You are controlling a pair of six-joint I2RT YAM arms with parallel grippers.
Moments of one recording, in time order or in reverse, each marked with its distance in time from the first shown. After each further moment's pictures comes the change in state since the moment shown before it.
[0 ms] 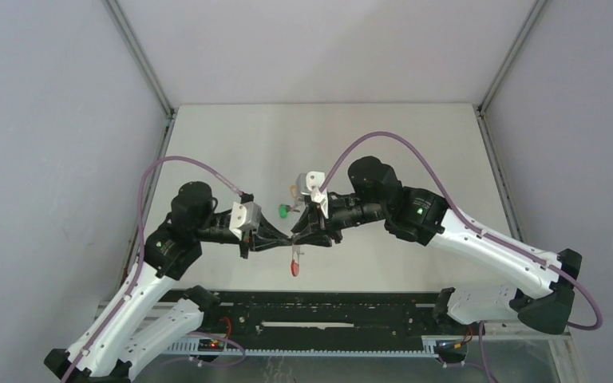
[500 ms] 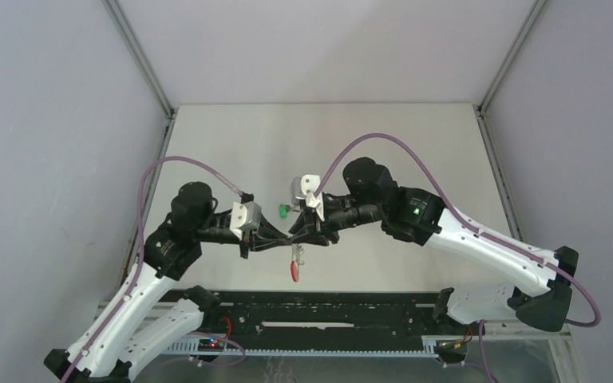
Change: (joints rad) left arm -0.001 -0.002 0.000 -0.006 -0.015 0.002; right arm 0.029 0.024 0.037 -0.035 0.036 -0.059
